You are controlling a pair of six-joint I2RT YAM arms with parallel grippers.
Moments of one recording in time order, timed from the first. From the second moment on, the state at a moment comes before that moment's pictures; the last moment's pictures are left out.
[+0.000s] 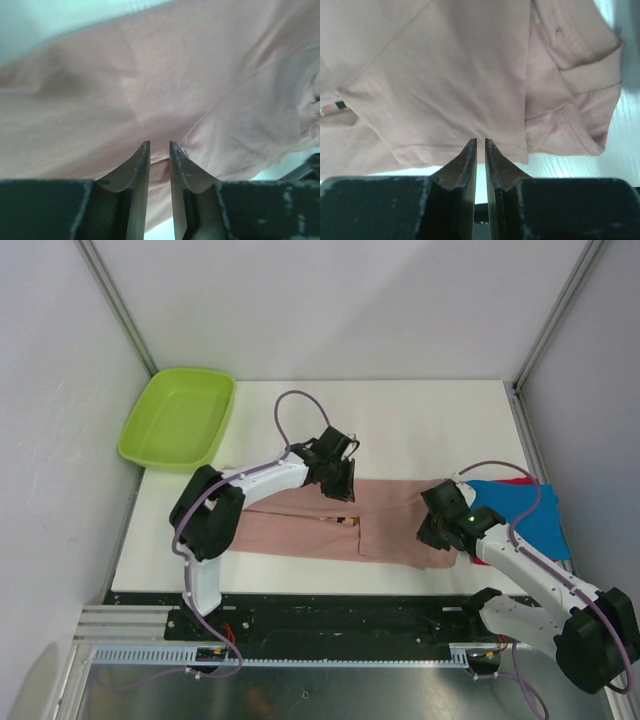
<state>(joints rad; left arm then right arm) -0.72 1.90 1.39 -0.47 0.17 -0.55 0.55 1.02 0.64 -0.71 0.20 0.96</state>
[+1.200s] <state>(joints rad) -0.64 1.81 1.36 -0.50 0.19 -0.49 0.38 0.76 0.45 -0.87 0.07 1.19</state>
